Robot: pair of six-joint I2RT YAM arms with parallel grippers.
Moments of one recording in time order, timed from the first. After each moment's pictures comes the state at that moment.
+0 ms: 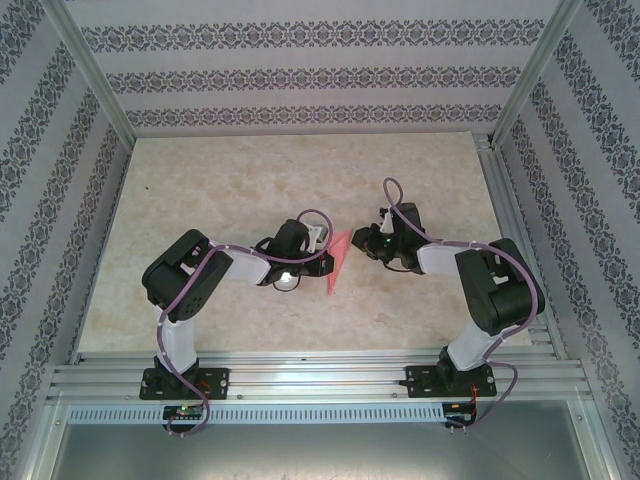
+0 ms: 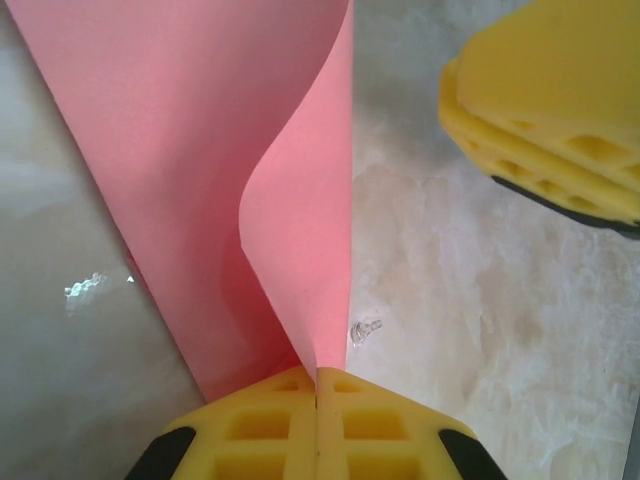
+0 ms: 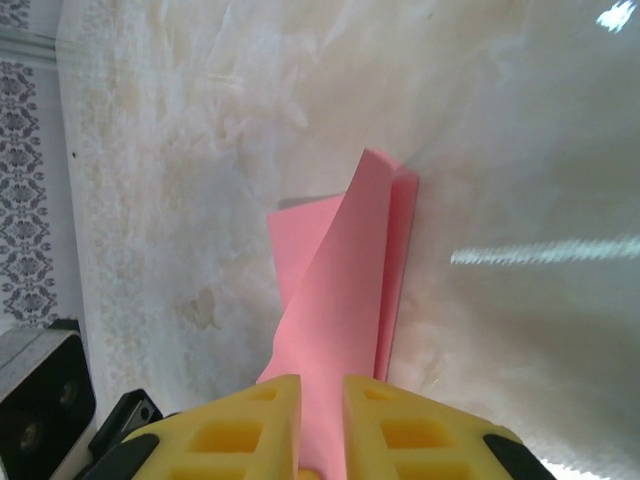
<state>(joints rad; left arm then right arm) -0.68 1.92 0.87 0.34 0.45 -0.63 0.33 1.67 0.69 0.24 -0.53 0.84</state>
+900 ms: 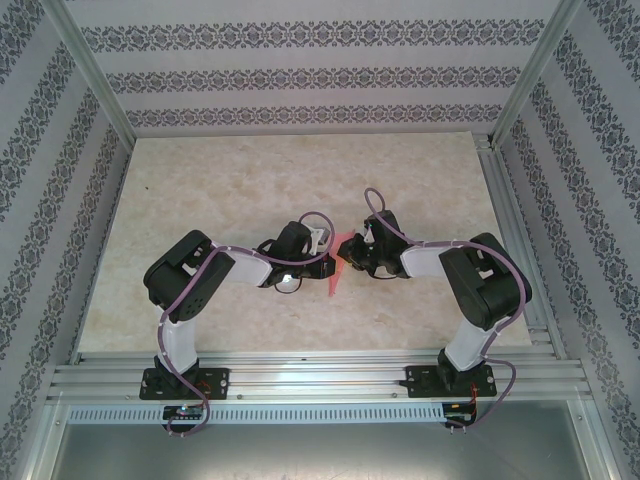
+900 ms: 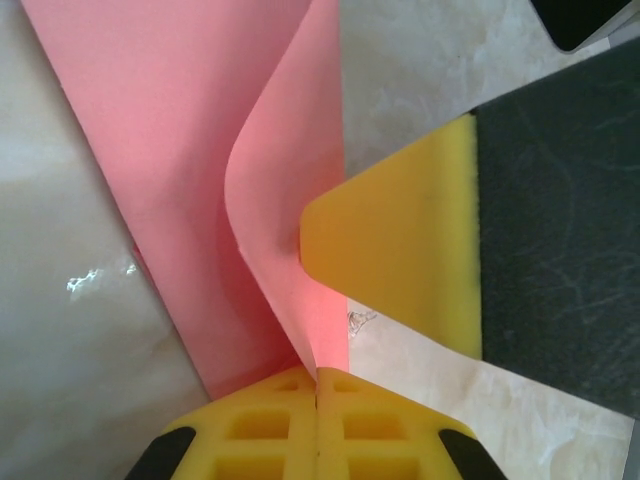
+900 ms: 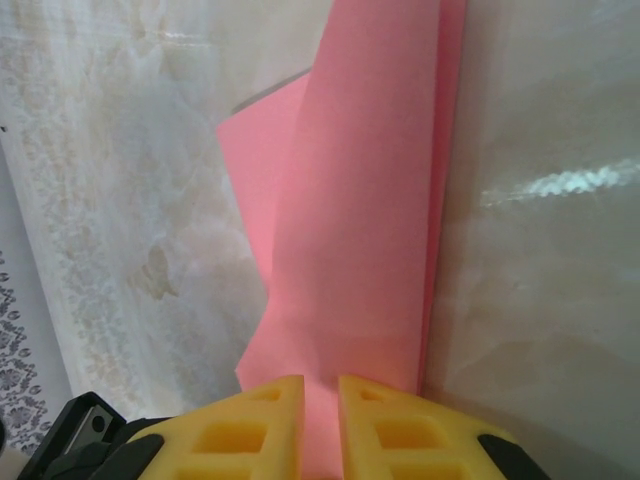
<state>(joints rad) -0.70 1.93 0.87 0.34 0.44 -0.64 0.45 1.74 0.72 0.19 -0.43 0.97</state>
